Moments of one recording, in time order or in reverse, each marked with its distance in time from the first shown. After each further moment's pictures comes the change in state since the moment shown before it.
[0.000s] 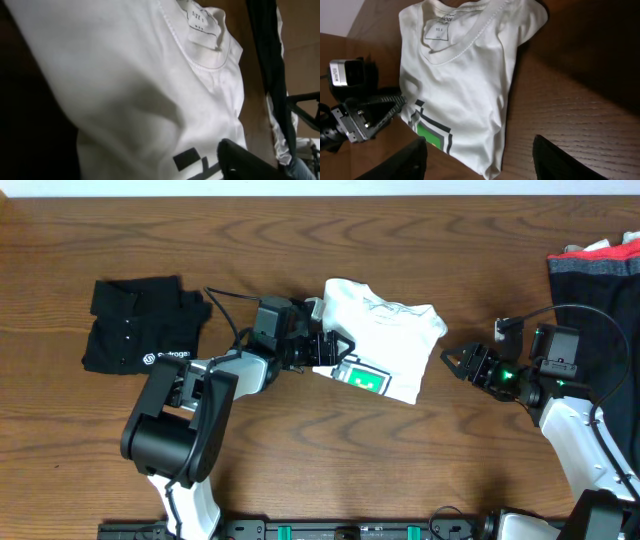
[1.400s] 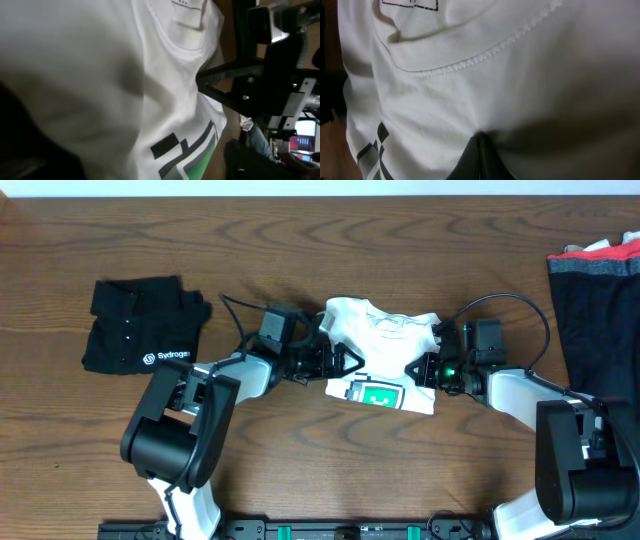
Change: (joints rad) left arm -0.018 -0.024 -0.010 -0.105 0.161 -0.025; right arm 0.267 0.358 0.013 0.270 0.092 -0.038
